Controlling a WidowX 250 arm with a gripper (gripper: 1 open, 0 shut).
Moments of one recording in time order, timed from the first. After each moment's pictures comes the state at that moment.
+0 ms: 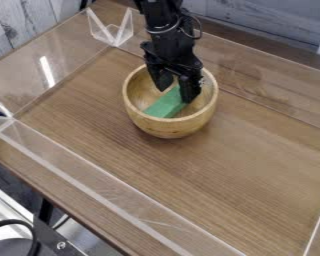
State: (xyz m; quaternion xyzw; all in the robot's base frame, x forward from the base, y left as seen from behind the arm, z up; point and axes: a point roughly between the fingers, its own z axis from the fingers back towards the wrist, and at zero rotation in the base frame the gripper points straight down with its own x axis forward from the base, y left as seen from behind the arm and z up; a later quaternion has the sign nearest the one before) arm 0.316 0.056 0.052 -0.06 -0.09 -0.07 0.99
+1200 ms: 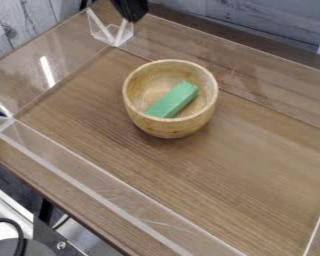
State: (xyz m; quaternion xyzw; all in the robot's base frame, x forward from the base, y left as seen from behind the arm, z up) arm 0.296 0.102 0.166 -0.06 -0.18 -0.09 0.98
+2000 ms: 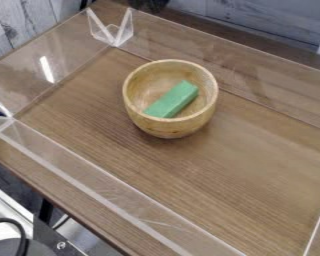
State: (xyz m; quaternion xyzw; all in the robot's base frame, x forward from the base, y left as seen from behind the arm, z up) arm 0.328 0.088 0.155 -0.07 -0.21 -0.06 0.97
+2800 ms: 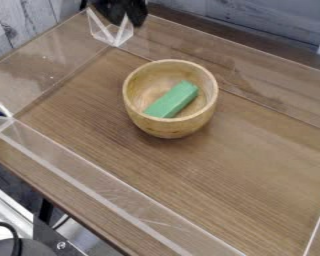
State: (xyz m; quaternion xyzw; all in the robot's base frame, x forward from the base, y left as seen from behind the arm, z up) arm 0.337 0.147 0.113 -0.09 -0.22 0.04 0.97
